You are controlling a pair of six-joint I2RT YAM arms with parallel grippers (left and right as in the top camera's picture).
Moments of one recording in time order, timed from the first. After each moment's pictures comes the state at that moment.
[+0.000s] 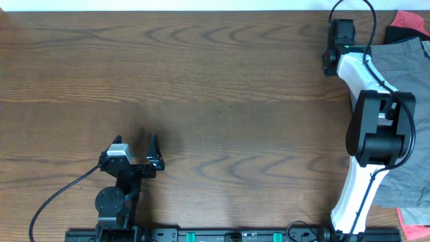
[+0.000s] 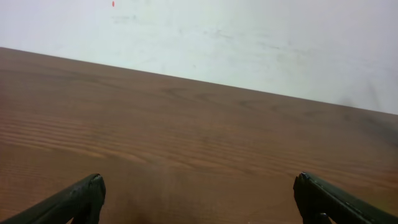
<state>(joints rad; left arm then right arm) -0.03 0.01 0.02 -0.11 0.05 -0.22 -0.06 2.25 1.66 -0.46 0.60 -0.14</state>
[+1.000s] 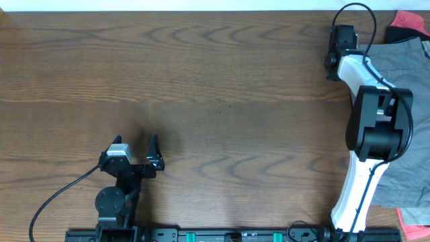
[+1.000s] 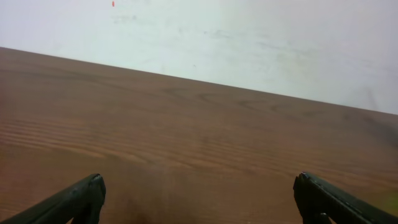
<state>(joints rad) -0.03 0.01 0.02 -0.11 0.05 -0.22 -0.08 2.31 1.67 -0.47 0.65 -0.09</state>
